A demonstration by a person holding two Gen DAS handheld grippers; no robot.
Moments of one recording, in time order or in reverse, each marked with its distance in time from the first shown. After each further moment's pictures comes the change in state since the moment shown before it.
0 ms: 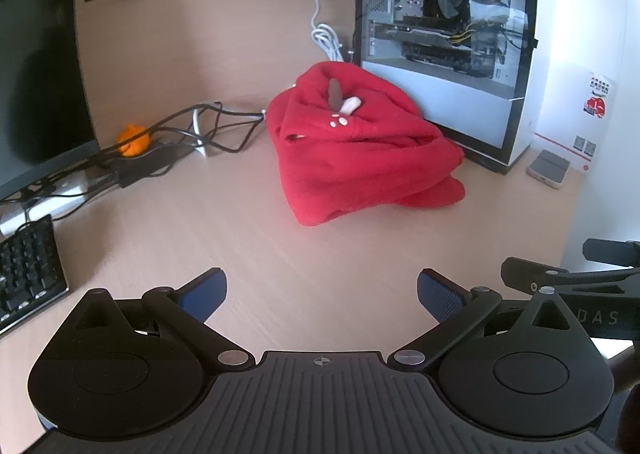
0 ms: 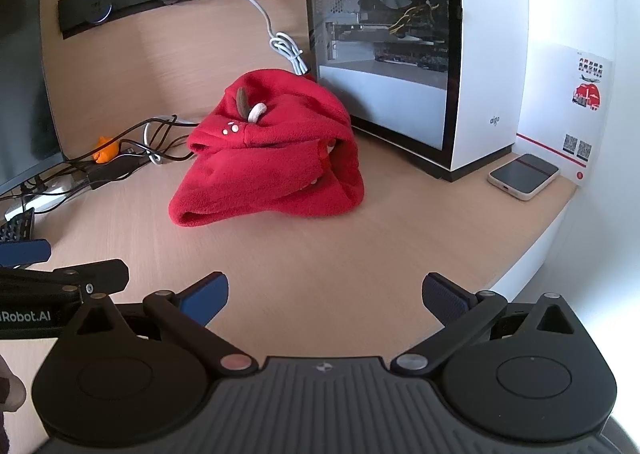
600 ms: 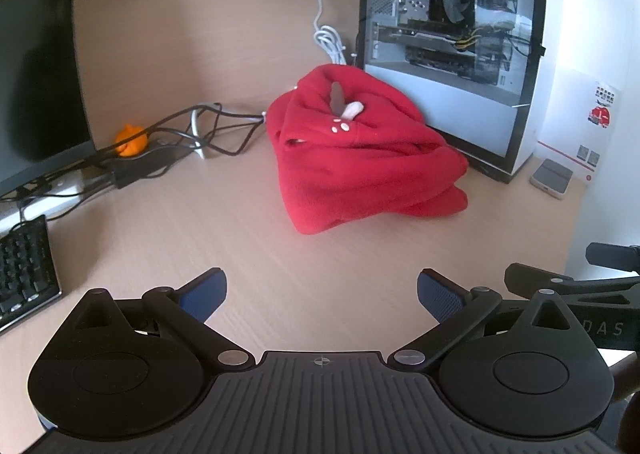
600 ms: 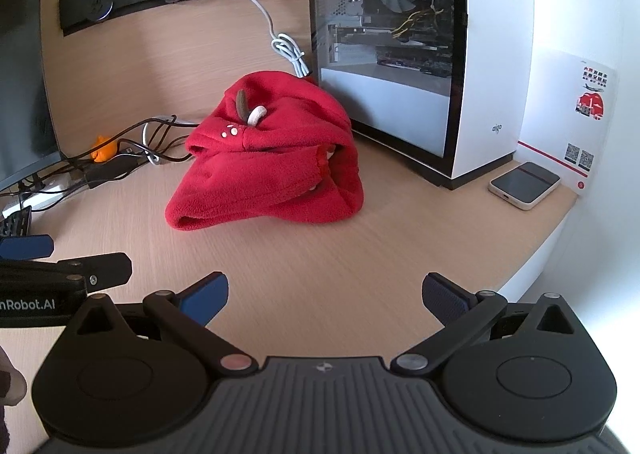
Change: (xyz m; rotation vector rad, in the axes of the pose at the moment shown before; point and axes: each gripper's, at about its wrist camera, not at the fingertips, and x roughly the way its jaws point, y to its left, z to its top) left arm 0.009 -0.001 0.006 -0.021 -0.002 -0.002; right arm 0.005 0.002 0.005 -0.018 0.002 -0.002
